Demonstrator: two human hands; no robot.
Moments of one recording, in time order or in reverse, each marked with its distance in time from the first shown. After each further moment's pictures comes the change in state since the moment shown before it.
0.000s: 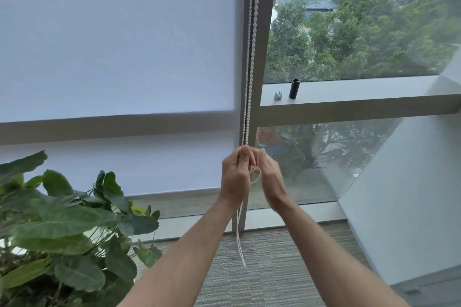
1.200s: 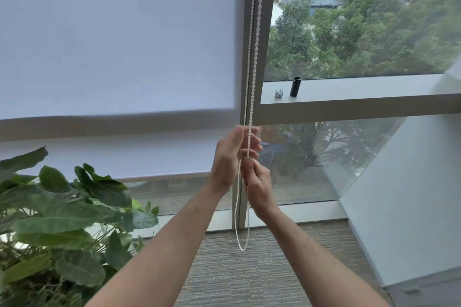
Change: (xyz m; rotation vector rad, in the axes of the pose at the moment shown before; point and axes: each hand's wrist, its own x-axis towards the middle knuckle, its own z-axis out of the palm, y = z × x) left_hand 0.023 0.028 -0.012 -0.110 -0.196 -0.052; right_hand -0.010 0.022 0.027 0.039 0.084 -0.083
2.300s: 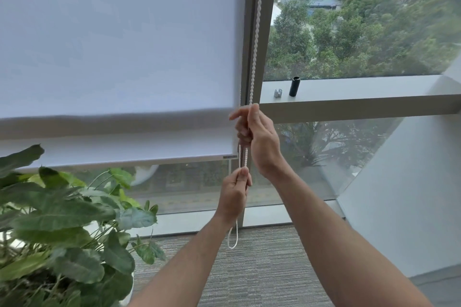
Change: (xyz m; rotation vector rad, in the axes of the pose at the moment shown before) left_hand -0.047 -0.076 -0.003 0.166 0.141 -0.184; right_hand 0.044 -0.102 0.004 0.216 -0.202 -0.147
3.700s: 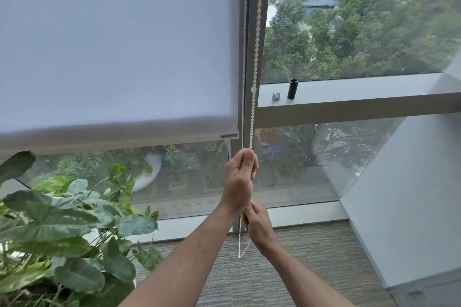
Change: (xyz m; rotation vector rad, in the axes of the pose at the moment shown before) left_hand 0.018 0.050 0.021 -0.046 -0.025 0.261; right_hand -0.121 0.142 -0.034 -0.250 0.160 0.402
